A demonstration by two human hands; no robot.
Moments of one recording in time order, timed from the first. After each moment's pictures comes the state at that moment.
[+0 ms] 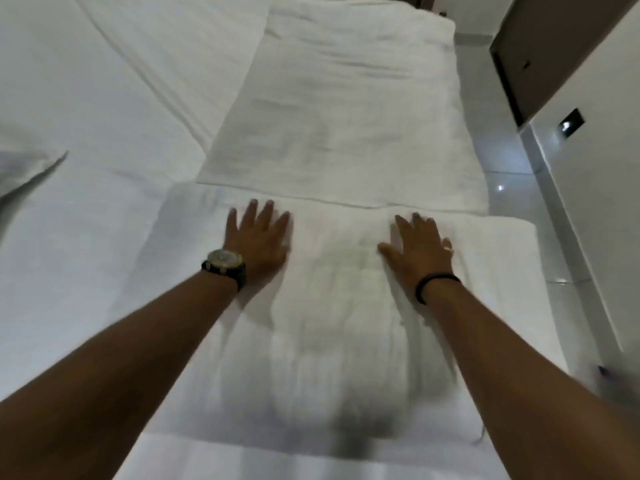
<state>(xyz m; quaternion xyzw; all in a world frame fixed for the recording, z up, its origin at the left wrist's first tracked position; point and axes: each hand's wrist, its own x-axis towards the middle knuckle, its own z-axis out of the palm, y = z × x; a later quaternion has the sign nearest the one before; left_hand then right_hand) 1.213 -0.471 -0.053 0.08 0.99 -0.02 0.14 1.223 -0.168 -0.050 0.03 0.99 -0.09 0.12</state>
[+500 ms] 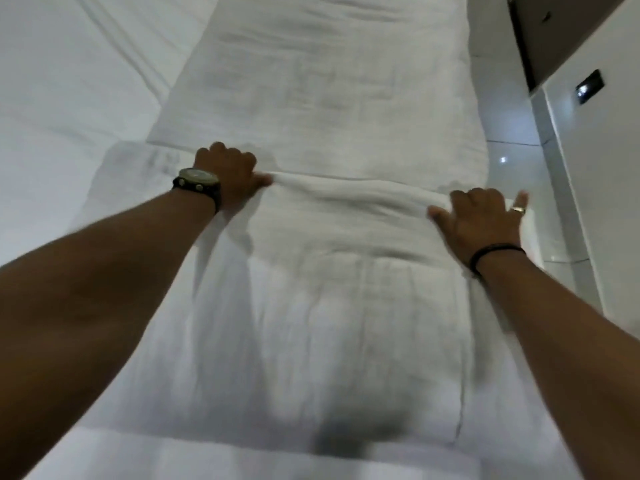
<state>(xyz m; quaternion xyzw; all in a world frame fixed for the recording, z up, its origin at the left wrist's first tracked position) 1.122 -0.454 -0.058 0.07 0.99 -0.07 0.09 1.190 -0.045 -0.064 0.04 0.99 0.08 0.09</state>
